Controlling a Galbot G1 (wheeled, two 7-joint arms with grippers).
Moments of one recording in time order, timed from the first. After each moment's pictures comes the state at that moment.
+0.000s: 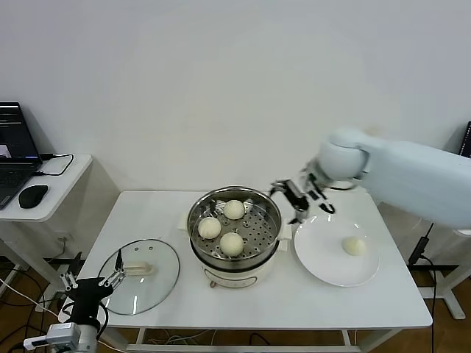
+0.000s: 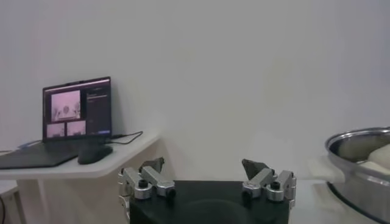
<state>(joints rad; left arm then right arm) 1.71 -1.21 -0.67 -2.21 -0.25 0.07 -0.28 0.55 0.64 -1.20 1.64 0.14 -0.18 -1.01</state>
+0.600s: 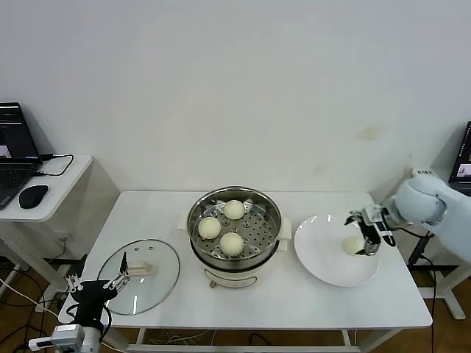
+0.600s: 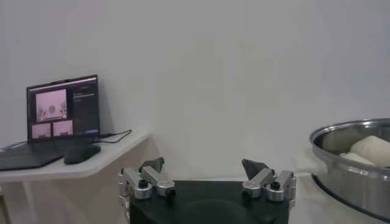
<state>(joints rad) 1.73 -1.20 -0.66 -2.21 -0.24 0.07 -0.28 0.04 0.41 -0.80 1.51 -0.07 -0.21 -1.03</state>
